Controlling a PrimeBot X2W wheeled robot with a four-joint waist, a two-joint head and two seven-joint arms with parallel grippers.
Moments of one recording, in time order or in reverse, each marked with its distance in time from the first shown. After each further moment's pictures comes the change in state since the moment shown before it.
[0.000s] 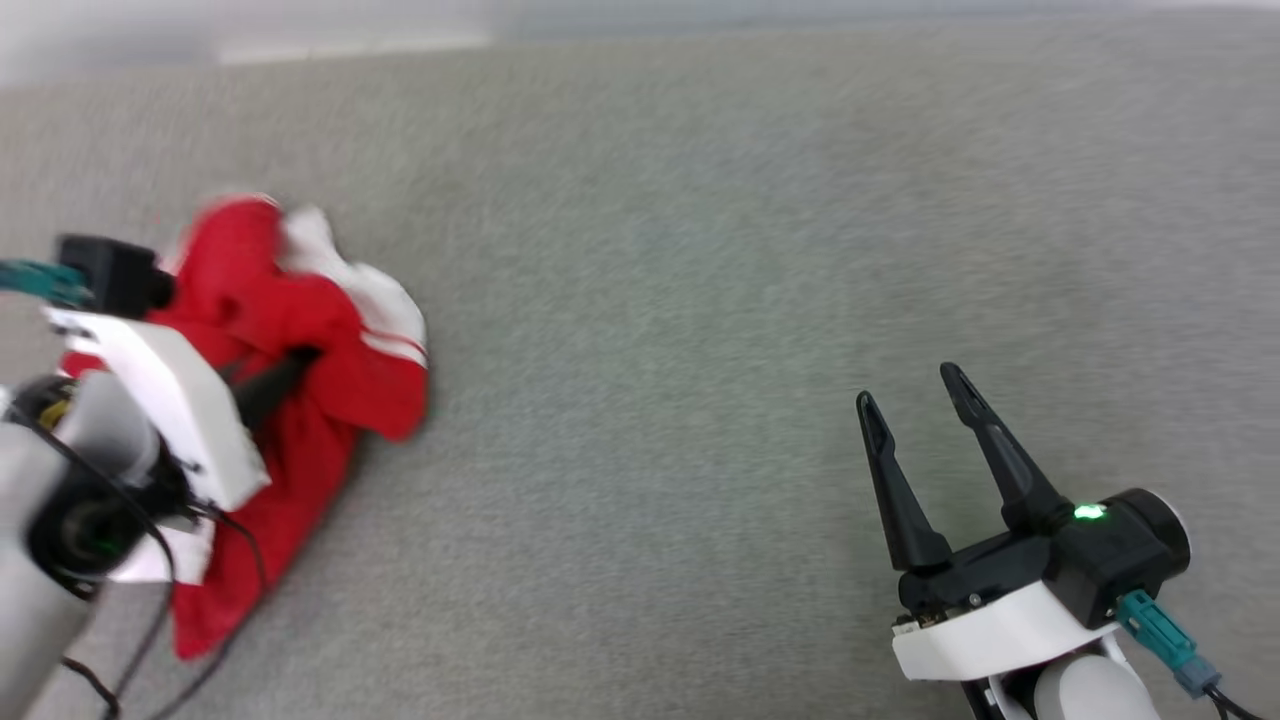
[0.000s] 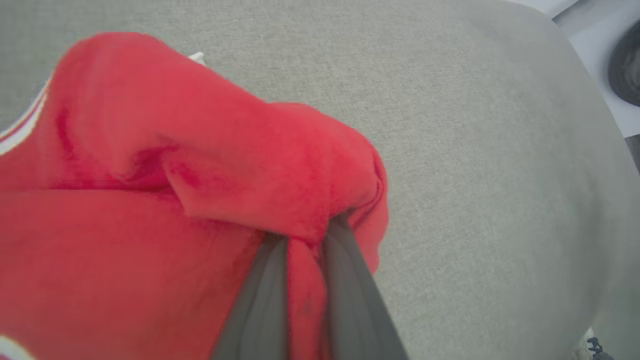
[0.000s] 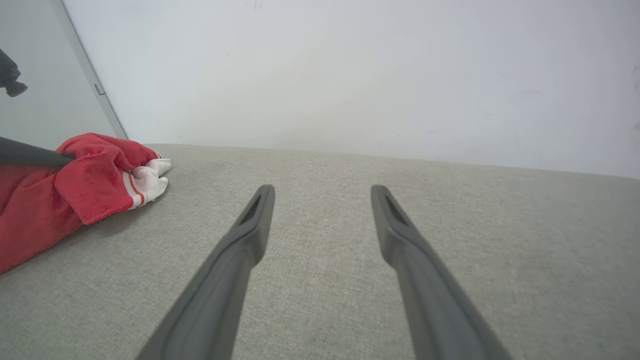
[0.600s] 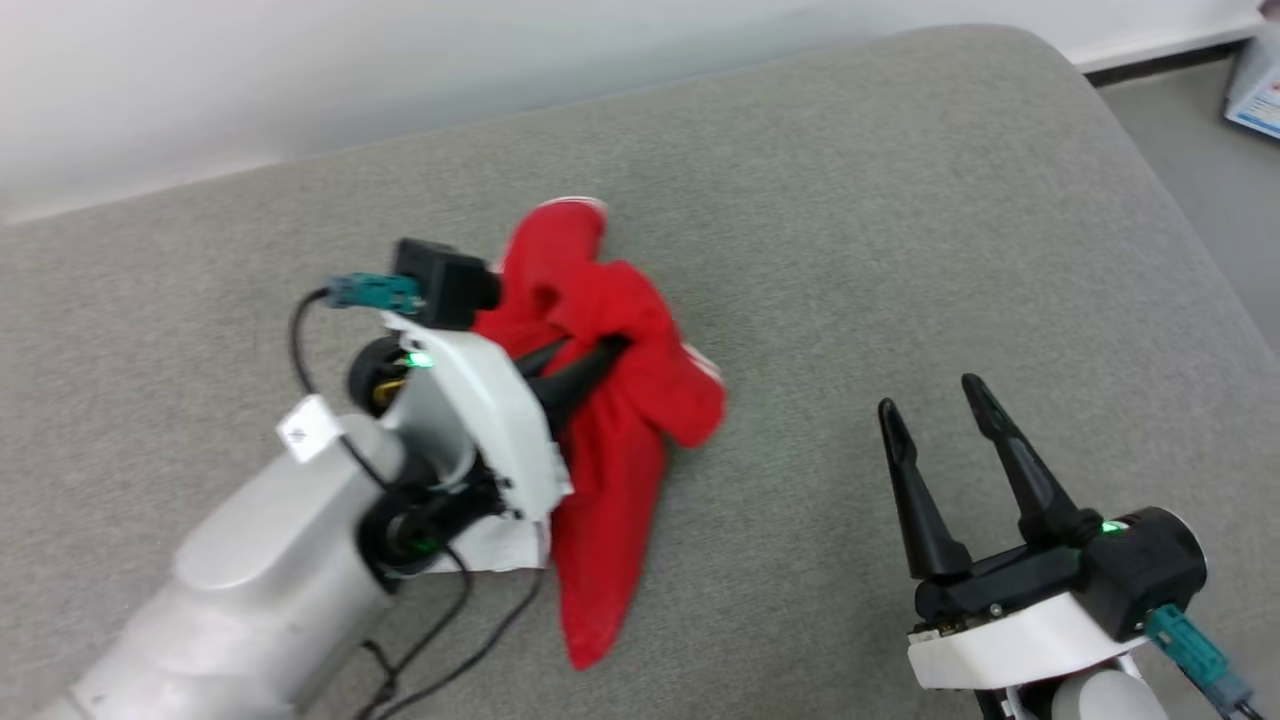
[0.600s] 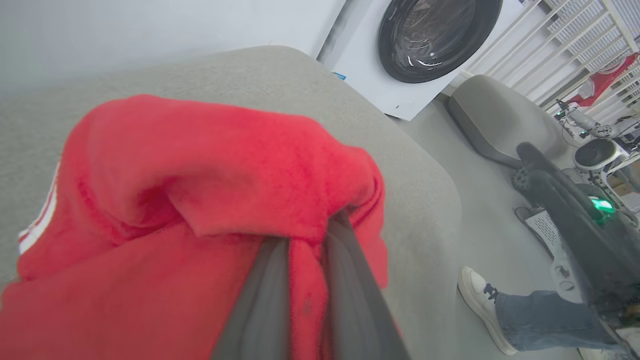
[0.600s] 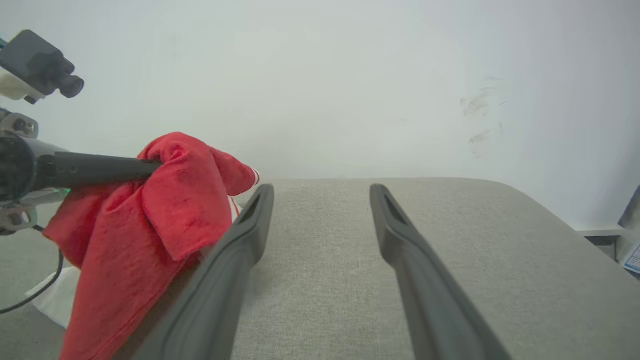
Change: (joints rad) left arm -0.100 -0.347 -0.186 -0.005 0.115 0.000 -0.197; right arm 0.036 -0.001 -0.020 -0.025 0.032 0.000 0.000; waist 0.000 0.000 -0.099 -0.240
